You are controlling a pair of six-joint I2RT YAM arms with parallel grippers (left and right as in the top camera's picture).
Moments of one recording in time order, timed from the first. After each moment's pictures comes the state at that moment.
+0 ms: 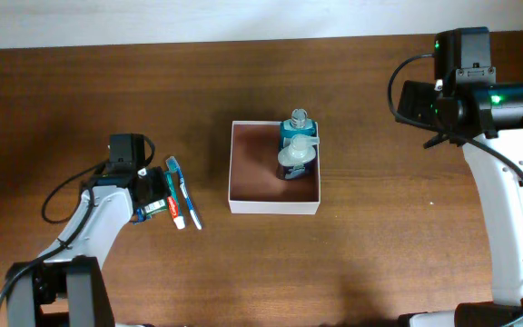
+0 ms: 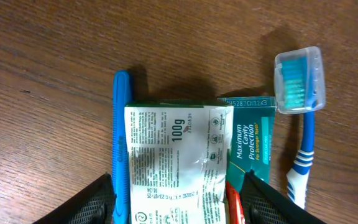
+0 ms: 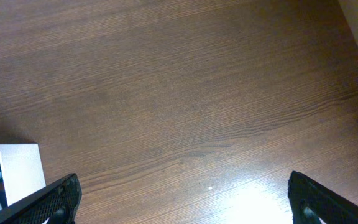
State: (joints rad) left arm 0.02 1.61 0.88 -0.48 -0.12 -0.30; right arm 0.03 1.57 1.72 -1.18 0.31 0.24
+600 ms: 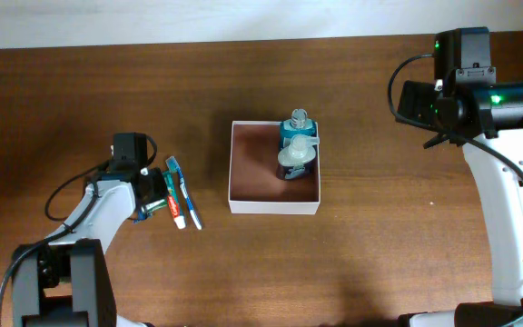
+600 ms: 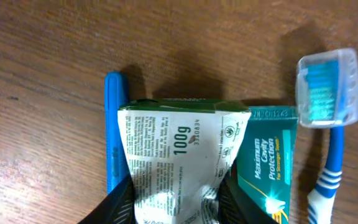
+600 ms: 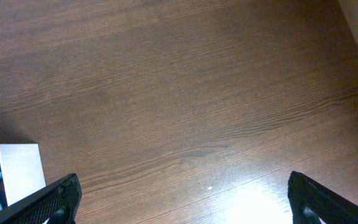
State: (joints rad) left arm 0.02 1.67 0.89 -0.45 -0.14 -0.30; right arm 0.03 1.57 1.72 -1.18 0.31 0.24
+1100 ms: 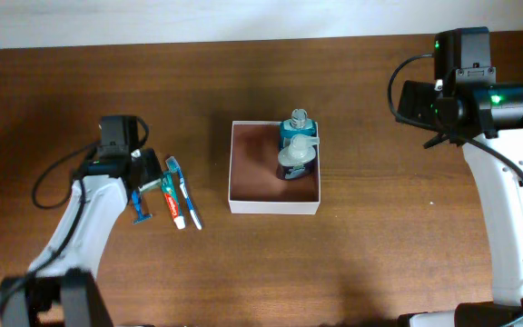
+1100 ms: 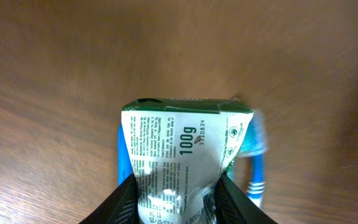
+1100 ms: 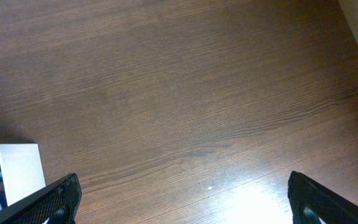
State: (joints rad) left arm 0.02 1.57 1.02 -0.54 -0.13 -0.30; right arm 0.03 1.57 1.72 -1.18 0.31 0.24
